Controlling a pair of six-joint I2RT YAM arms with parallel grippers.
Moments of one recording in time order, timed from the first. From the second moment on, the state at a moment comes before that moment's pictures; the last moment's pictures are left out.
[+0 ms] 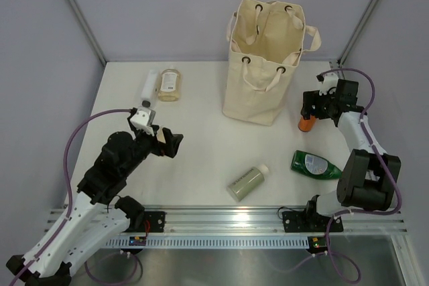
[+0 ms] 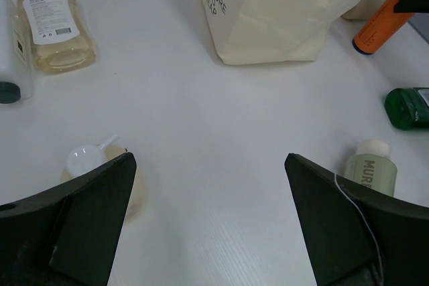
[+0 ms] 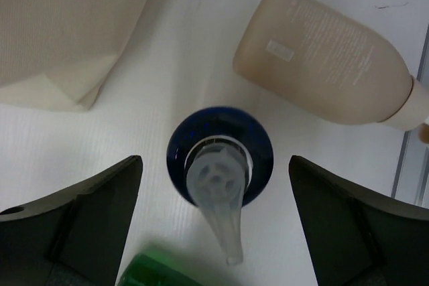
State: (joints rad) left arm -0.59 0.57 0.72 -0.40 -0.07 -0.20; right arm -0.21 1.44 1.02 -0.35 -0.30 -0.27
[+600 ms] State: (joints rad) left arm -0.59 0.52 0.69 -0.39 -0.07 -0.20; right arm -0.20 1.56 1.02 -0.22 -0.35 -0.19
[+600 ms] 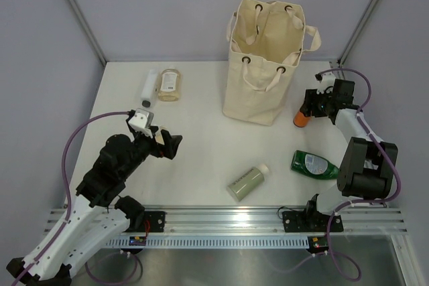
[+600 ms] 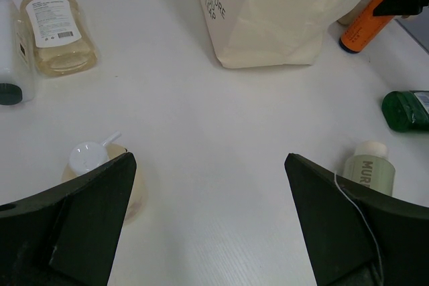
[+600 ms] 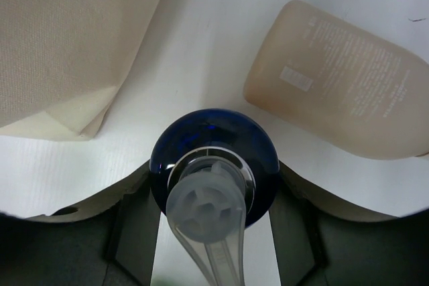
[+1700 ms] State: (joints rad) left arm -0.59 0.56 0.69 -0.37 0.01 -0.20; right arm -0.24 1.10 1.56 -0.46 -0.76 0.05
